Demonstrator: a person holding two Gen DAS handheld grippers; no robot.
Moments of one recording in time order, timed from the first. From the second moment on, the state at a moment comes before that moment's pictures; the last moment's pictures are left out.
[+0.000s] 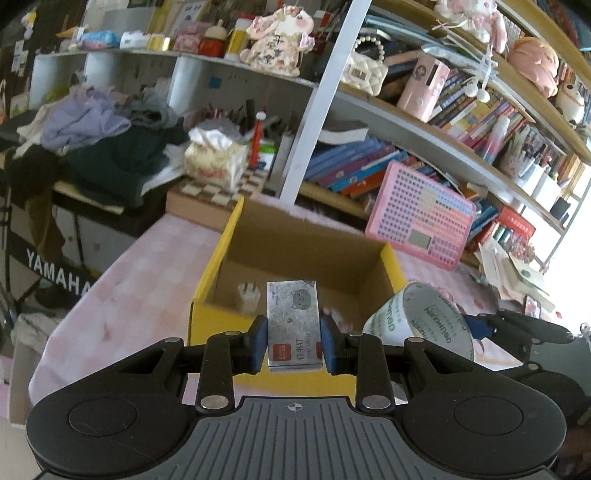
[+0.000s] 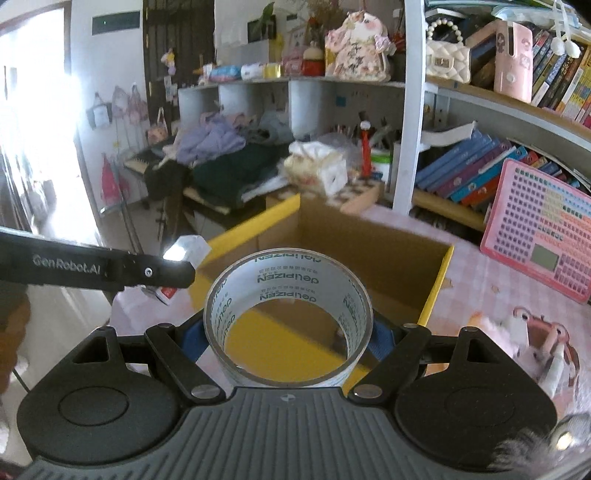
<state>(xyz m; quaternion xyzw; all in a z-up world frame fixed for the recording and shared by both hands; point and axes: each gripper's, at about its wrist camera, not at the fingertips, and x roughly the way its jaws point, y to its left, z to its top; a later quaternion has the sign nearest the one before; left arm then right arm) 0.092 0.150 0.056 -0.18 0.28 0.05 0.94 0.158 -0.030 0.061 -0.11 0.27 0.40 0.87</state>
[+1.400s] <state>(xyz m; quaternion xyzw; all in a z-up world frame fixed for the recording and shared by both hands) 0.244 0.111 -0.023 0.01 0.46 0.03 0.89 0.370 0.085 -0.020 -0.16 0.47 0.34 0.80</state>
